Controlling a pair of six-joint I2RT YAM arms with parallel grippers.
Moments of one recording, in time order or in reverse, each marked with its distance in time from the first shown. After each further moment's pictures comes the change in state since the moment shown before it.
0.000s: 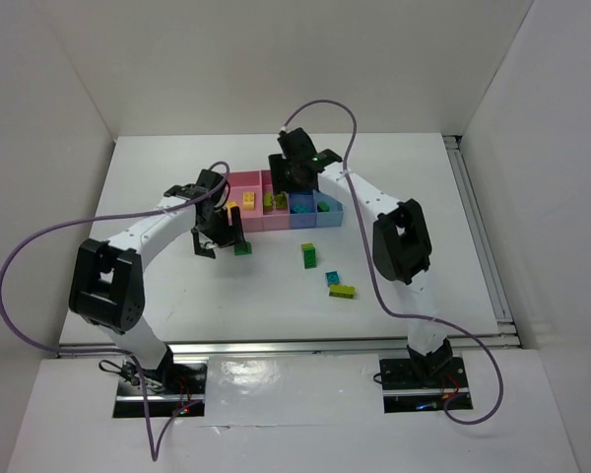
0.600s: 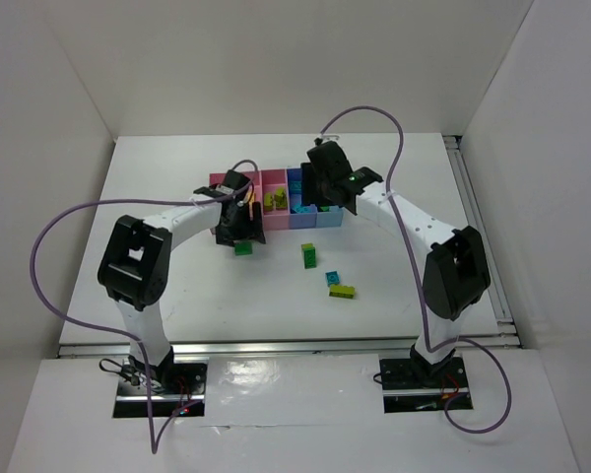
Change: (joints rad) left arm -0.072 0.220 0.066 0.229 -0.070 0.008; right arm -0.007 -0.475 -0.512 0.066 0.168 0.067
